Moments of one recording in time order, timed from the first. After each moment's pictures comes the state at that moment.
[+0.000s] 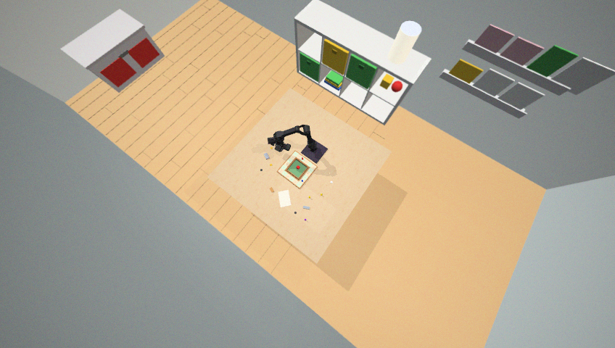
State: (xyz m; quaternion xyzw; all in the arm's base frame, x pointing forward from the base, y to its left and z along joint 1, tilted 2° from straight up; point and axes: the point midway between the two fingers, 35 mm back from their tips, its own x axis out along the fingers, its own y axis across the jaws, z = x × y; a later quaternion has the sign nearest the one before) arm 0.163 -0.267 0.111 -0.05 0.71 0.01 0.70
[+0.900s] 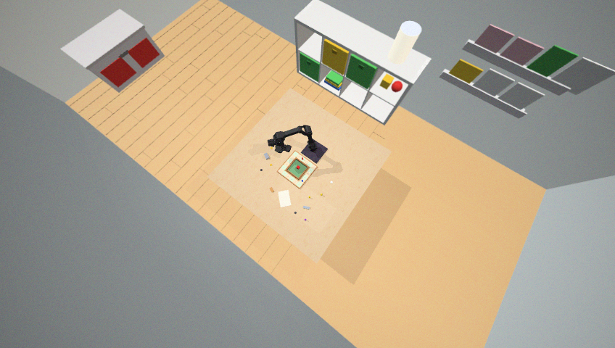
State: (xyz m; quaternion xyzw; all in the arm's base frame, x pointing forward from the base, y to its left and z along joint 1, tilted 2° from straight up) arm 0.195 -0.239 0.167 -0.06 0.70 0.01 0.71
